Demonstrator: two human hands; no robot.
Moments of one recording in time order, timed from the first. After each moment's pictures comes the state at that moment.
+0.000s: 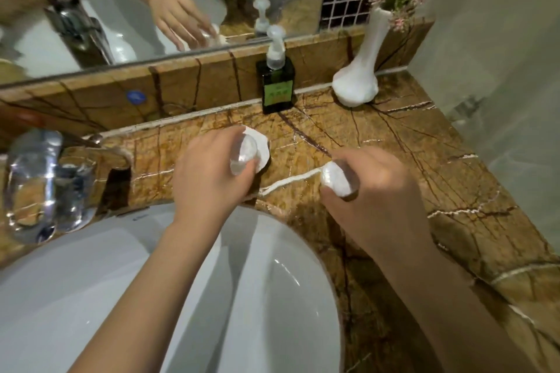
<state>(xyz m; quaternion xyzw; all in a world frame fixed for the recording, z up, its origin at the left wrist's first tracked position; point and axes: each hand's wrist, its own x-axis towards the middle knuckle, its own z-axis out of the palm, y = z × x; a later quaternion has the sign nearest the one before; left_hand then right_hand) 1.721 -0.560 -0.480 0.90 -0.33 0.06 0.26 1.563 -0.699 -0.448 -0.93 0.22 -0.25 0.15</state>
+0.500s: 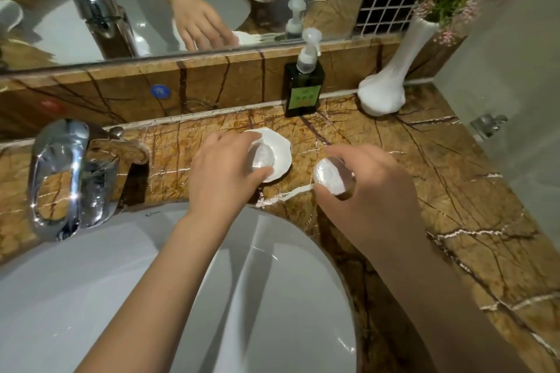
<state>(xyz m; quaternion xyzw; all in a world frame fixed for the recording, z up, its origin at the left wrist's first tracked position) 1.741 -0.555 -0.490 0.92 -0.32 0.00 0.23 1.600 -0.683 -0.444 -0.94 0.19 -0.20 0.18</state>
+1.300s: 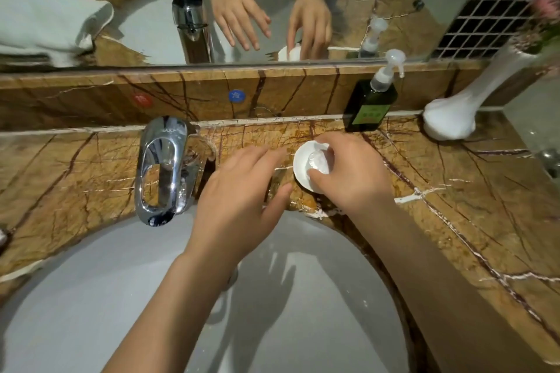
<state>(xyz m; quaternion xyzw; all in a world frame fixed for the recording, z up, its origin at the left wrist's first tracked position) 1.739 -0.479 -0.465 0.91 -0.35 -0.04 0.21 1.702 -0.655 -0.469 -0.96 0.20 -0.07 0.19</state>
